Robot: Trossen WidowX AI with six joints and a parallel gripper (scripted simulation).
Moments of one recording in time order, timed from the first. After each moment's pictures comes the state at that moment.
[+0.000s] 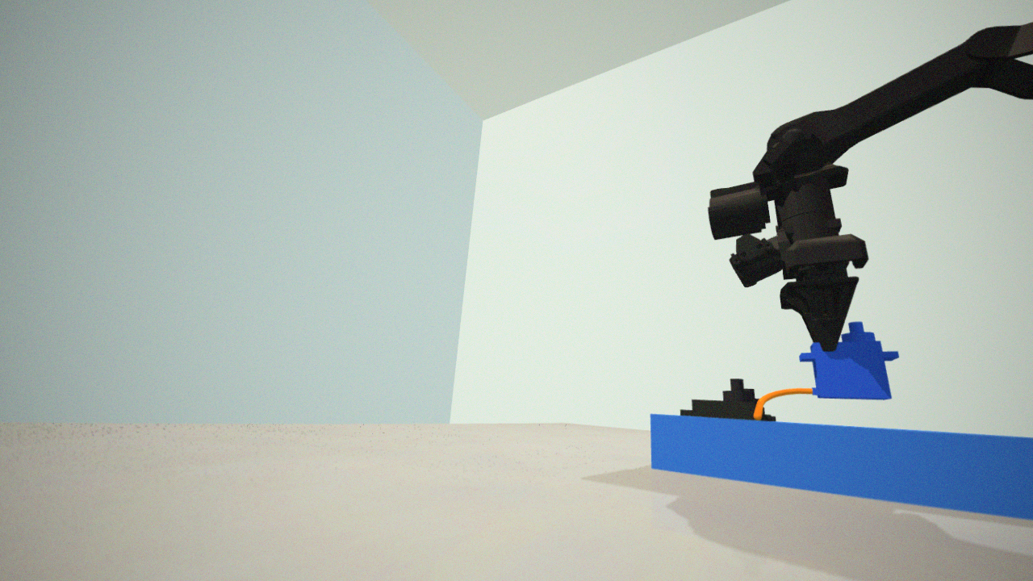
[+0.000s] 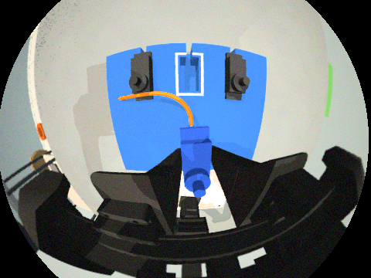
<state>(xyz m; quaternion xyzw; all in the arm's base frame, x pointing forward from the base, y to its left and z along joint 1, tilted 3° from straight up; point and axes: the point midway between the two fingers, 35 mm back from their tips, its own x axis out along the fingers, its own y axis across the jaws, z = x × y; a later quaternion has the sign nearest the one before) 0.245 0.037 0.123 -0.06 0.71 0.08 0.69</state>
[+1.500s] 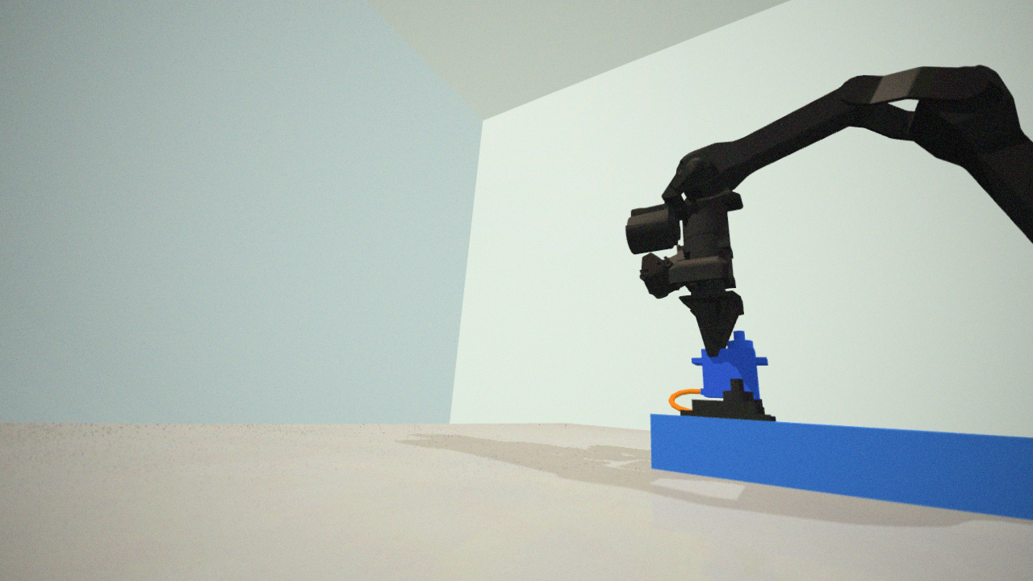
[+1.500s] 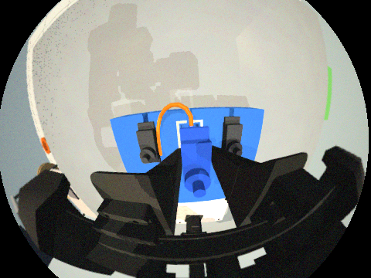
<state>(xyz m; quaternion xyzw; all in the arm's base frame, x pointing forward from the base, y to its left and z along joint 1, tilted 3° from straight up) 0.355 0.054 0.118 -0.04 0.71 0.06 0.70</state>
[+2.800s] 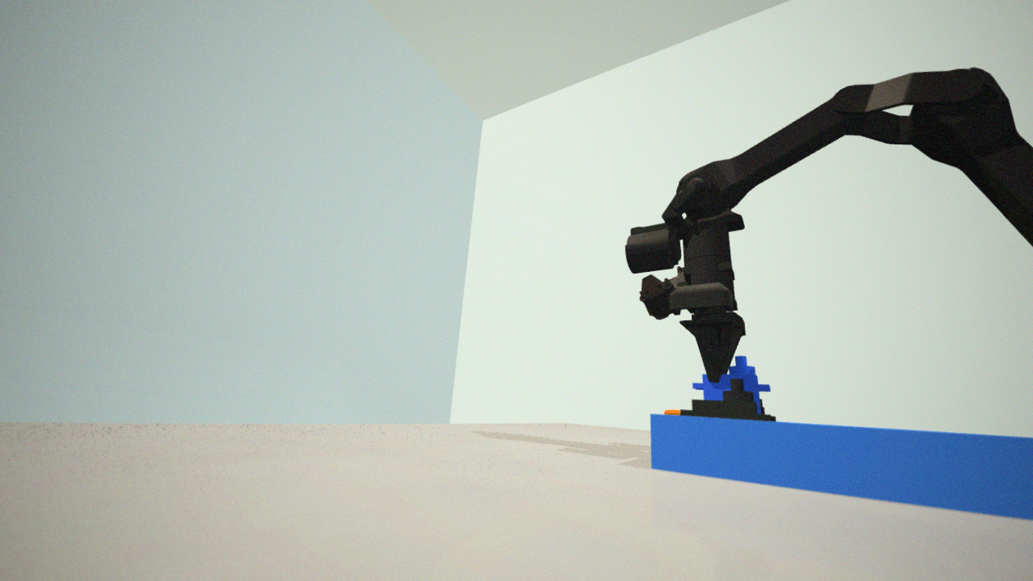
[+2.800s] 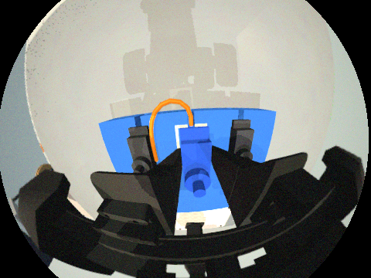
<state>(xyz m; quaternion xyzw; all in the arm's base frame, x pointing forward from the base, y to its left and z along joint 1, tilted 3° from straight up) 0.355 0.055 0.087 -0.04 0.71 0.06 0.70</state>
